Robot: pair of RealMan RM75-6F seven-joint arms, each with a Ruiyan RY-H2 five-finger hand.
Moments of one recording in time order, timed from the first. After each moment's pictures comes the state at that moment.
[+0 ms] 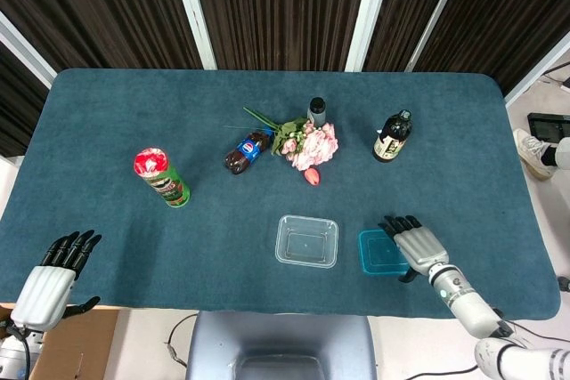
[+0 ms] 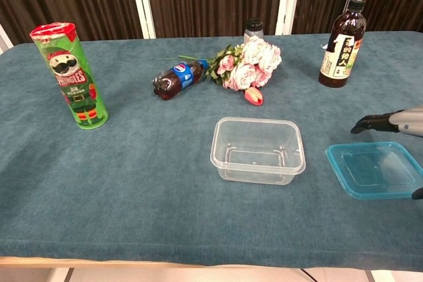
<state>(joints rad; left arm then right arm) -0.11 -1.13 0.05 -1.63 1.62 1.44 0.13 0.54 -1.23 0.04 -1.69 -0.99 0.76 -0.56</state>
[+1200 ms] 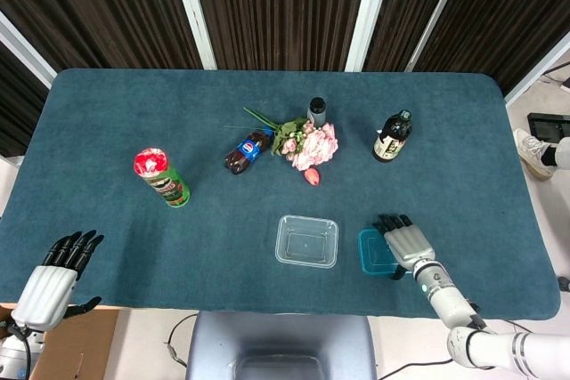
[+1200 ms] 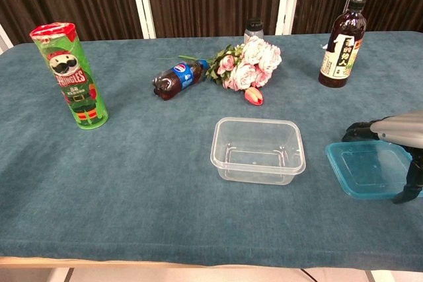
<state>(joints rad) -0.12 -1.13 0.05 -1.62 1.63 1.44 0.12 0.67 -1.34 -0.06 -1.65 -0.74 0.88 -0.68</state>
